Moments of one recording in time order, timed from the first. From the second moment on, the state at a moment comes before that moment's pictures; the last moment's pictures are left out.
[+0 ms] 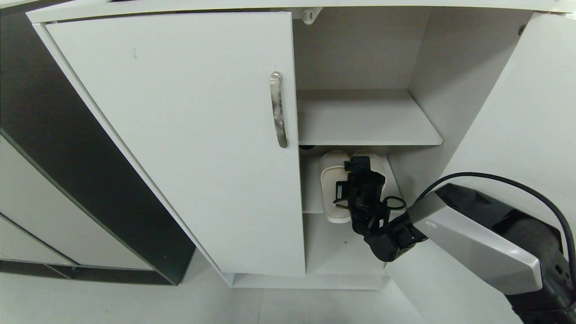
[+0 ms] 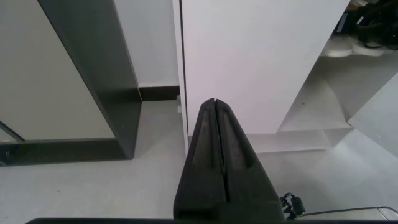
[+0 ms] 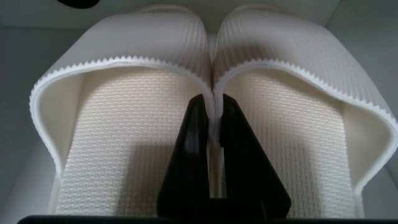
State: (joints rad) left arm 0.00 0.00 0.00 0.00 -0.04 0.01; right arm 0.57 2.50 -1.48 -1.08 -0.62 -0.01
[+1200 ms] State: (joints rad) left arm 0.00 0.00 0.00 0.00 -0.04 0.01; right arm 0.75 2.21 -0.87 -1.35 -0.67 -0.02
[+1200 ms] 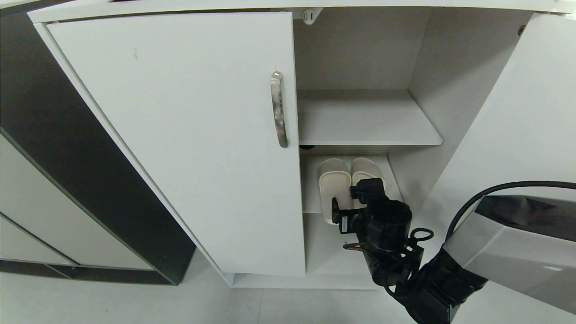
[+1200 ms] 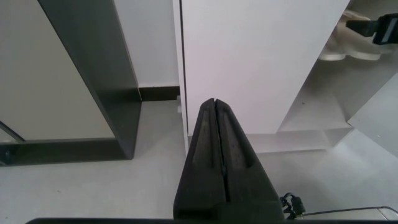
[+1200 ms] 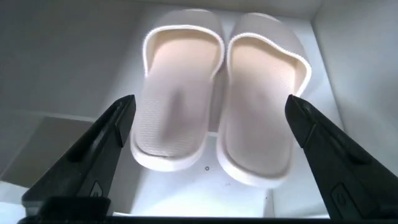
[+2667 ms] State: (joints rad) left arm 0.00 0.00 0.00 0.00 -0.04 0.00; right arm 0.77 2.15 -0.76 -1.36 -0.66 -0.02
